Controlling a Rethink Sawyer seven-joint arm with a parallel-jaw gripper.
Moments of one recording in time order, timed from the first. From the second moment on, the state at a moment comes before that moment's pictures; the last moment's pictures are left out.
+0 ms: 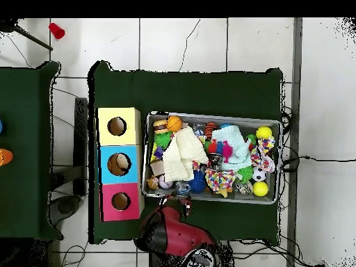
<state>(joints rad) 0.03 -0.51 -0.29 2.16 0.08 -0.28 1.72</state>
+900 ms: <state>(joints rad) 0.00 -0.43 -0.28 2.10 0.02 -0.31 1.72</state>
